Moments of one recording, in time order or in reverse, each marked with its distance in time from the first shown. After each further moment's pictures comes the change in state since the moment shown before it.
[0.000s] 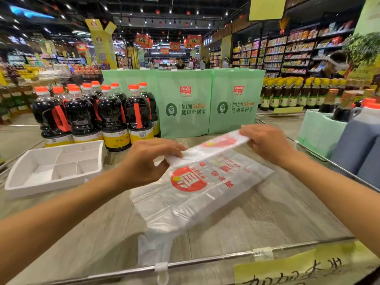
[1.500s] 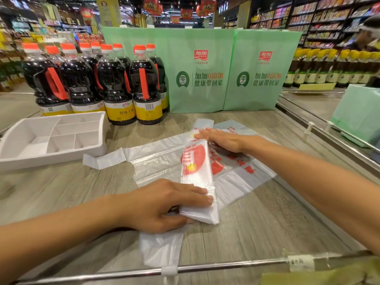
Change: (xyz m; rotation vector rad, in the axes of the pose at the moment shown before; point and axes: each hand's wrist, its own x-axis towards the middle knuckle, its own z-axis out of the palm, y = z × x) left_hand -0.081 0.023 0.050 -0.281 -0.607 -0.119; right_hand 0.070 -0.104 0.116 0.636 -0.800 0.056
